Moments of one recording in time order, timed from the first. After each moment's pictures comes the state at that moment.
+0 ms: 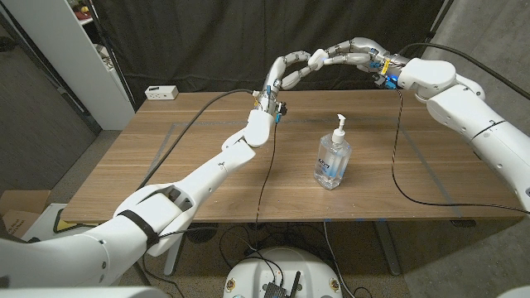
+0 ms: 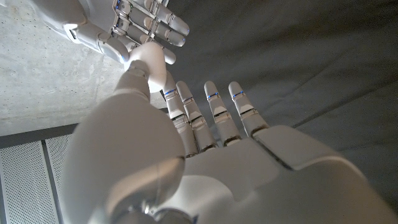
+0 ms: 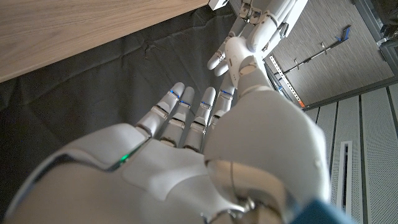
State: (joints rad) left arm 0.45 0.16 0.69 -1.09 0.15 -0.56 0.50; left_hand 1.00 0.07 0.19 -0.06 0.29 0.96 -0.06 0.28 0.43 0.64 -0.19 0.26 0.62 0.49 -0.05 0.25 0.32 0.25 0.11 0.43 0.22; right arm -0.50 -0.84 -0.42 -1.62 0.45 0.04 0.37; right_hand 1.13 0.12 0.17 -0.15 0.19 0.92 -0.04 0.30 0.43 0.49 -0.11 0.41 0.47 0.36 -0.04 0.37 0.57 0.34 0.01 0.31 0.19
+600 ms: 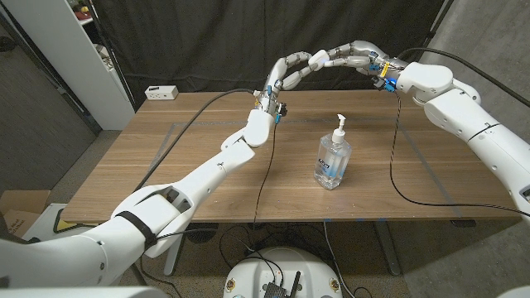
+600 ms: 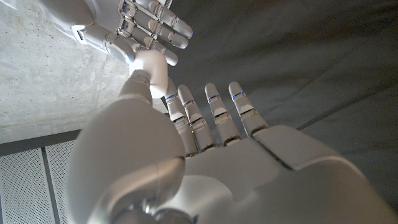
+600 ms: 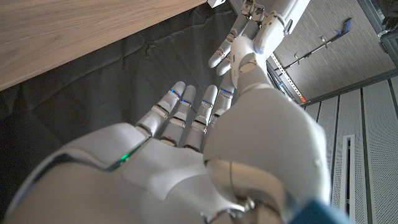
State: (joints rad) left arm 0.45 0.18 0.70 -1.12 0.15 -0.53 0.47; left_hand 0.95 0.07 0.11 -0.02 0.27 0.84 -0.08 0.23 0.46 0.57 -0.16 0.24 0.62 0.46 -0.05 0.24 0.32 0.22 0.13 0.43 0.22; right arm -0.50 -0.81 -0.42 -1.57 0.46 0.07 0.36; right_hand 1.15 0.12 0.17 -0.15 0.19 0.94 -0.02 0.31 0.43 0.51 -0.12 0.42 0.48 0.38 -0.04 0.38 0.57 0.34 0.00 0.31 0.19
